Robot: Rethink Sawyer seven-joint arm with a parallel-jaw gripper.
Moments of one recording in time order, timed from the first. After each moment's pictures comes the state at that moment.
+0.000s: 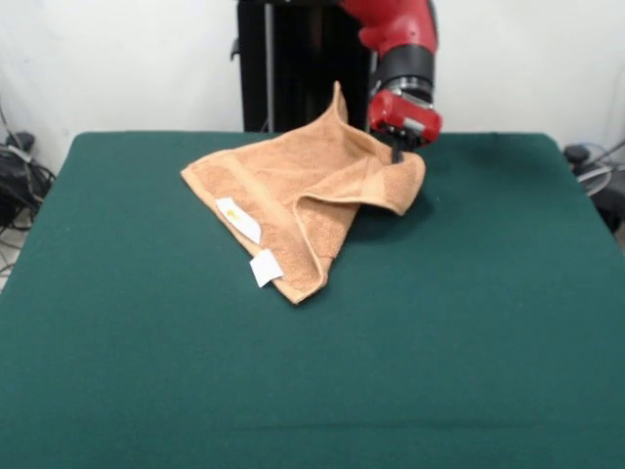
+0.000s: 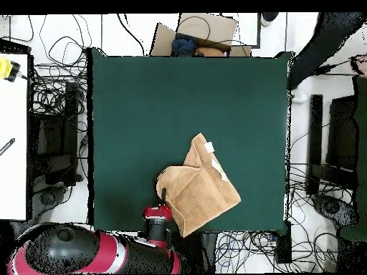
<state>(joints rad) 0.50 0.20 -0.41 2.18 0.32 -1.65 1.90</state>
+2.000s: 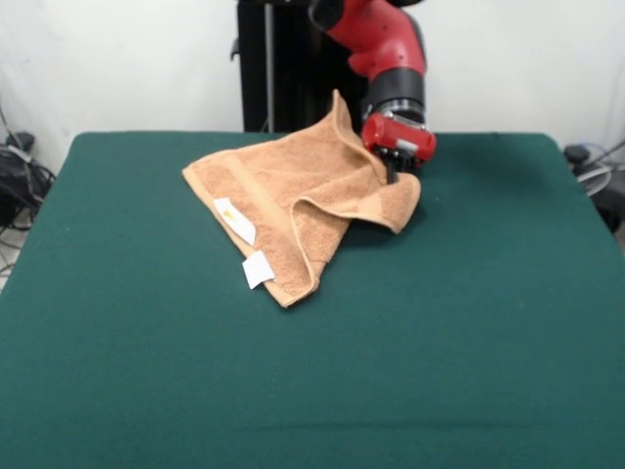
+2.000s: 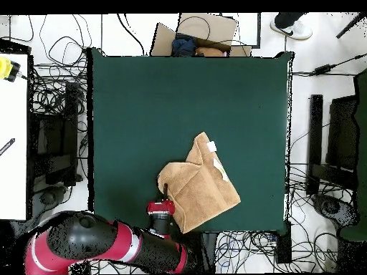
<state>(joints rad) 0.44 0.27 -0.39 2.09 0.30 -1.71 1.90</state>
